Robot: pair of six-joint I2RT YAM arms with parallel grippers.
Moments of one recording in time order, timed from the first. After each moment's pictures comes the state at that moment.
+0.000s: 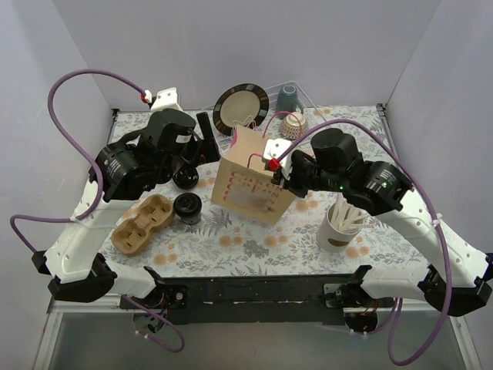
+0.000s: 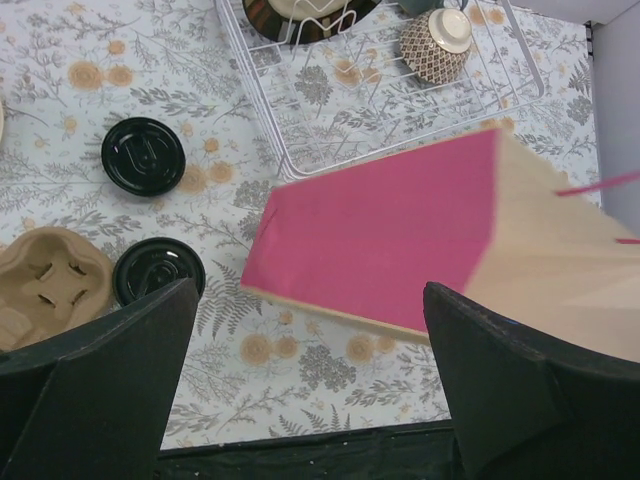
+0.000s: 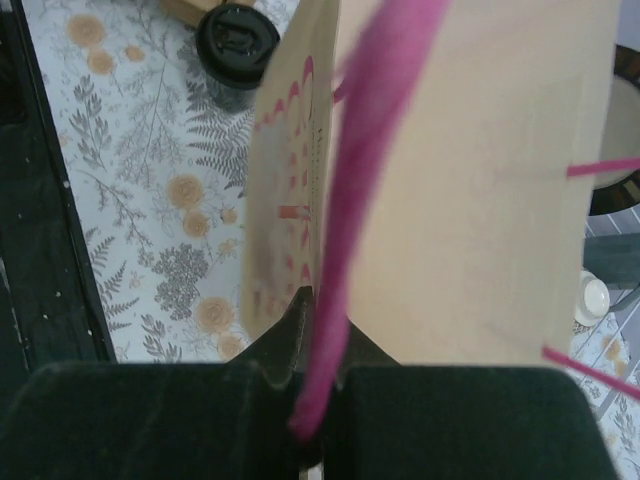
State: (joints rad) left arm -0.83 1.34 1.98 -1.26 -0.56 -0.72; right arm 0.91 1.18 1.57 -0.89 -0.21 -0.45
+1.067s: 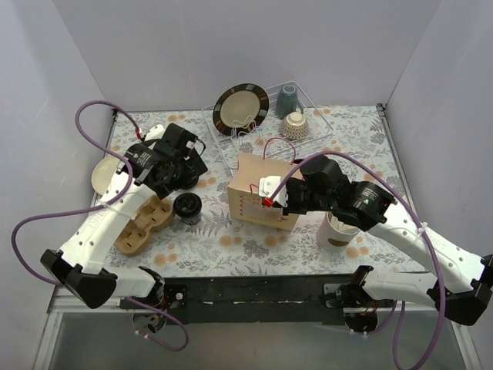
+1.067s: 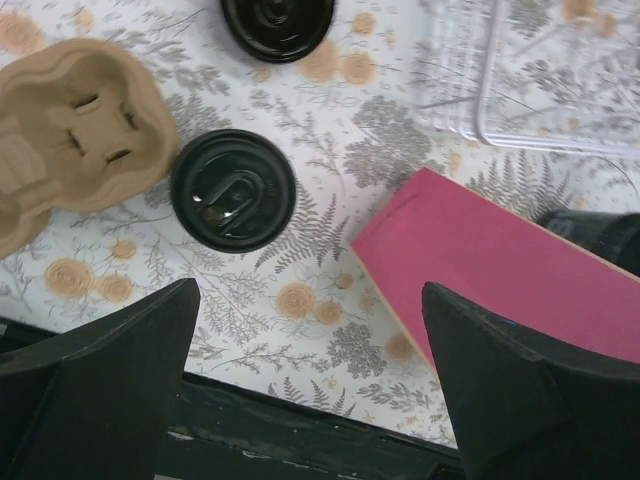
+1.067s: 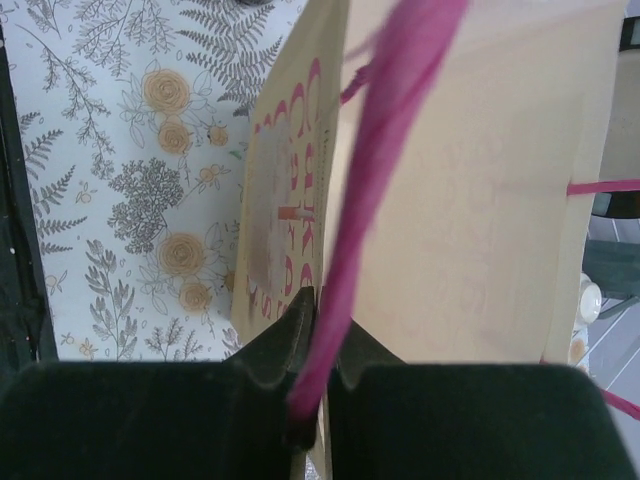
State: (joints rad) left arm -0.58 1.31 1.59 -1.28 -0.42 -1.01; right arm 0.94 1.08 1.23 -0.78 -0.17 -0.68
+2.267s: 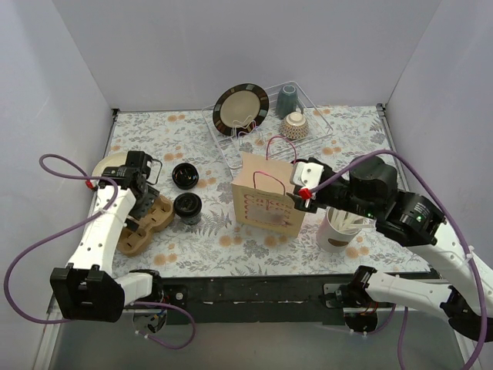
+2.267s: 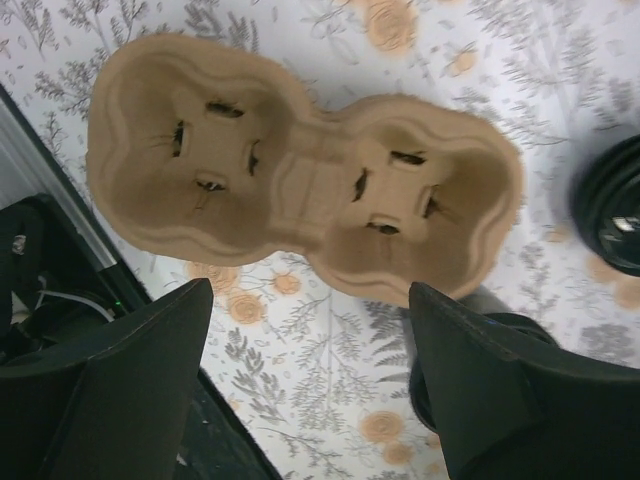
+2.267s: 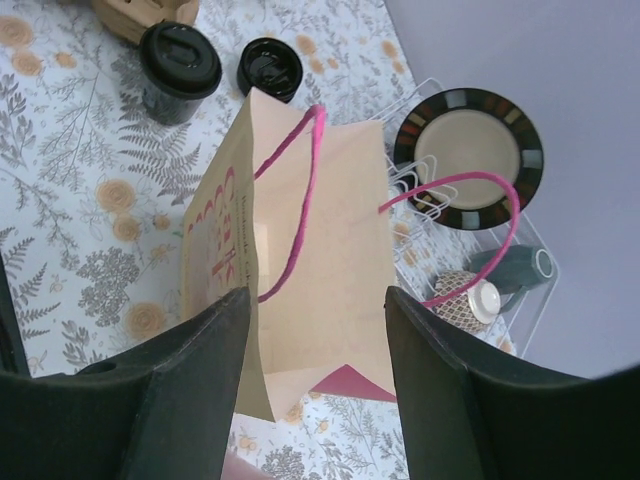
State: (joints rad) left arm -0.07 1.18 1.13 -1.29 -0.46 -1.21; right arm 0.94 0.91 1.31 -0.73 -0.12 -0.58
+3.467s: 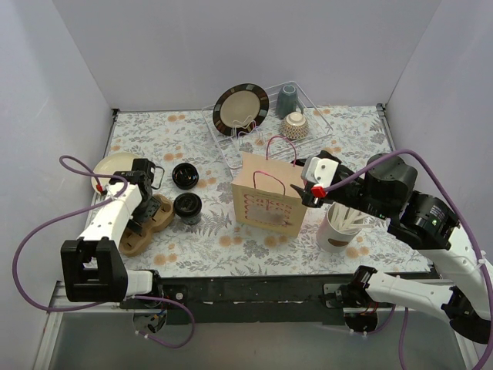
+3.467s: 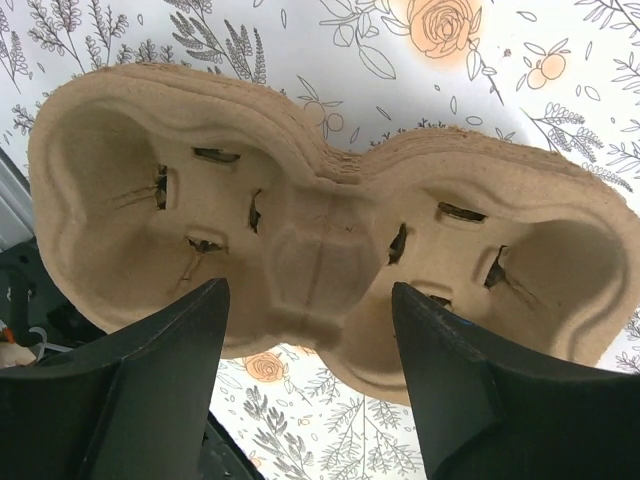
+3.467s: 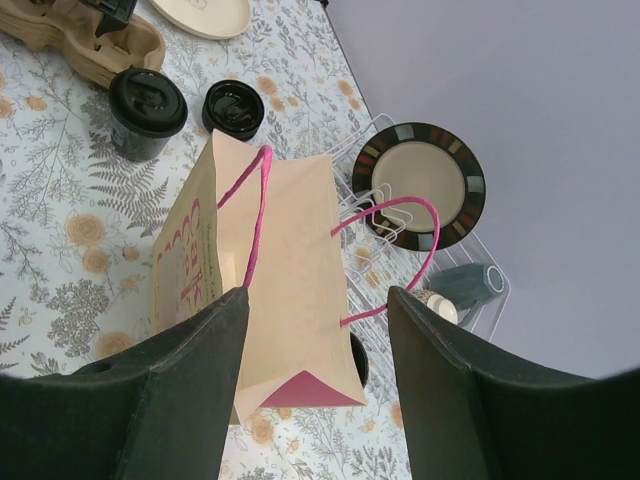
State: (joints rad) left arm -0.02 1.30 0.94 -1.08 -0.45 -1.09; right arm 0.94 0.88 1.38 -0.71 -0.09 -0.60
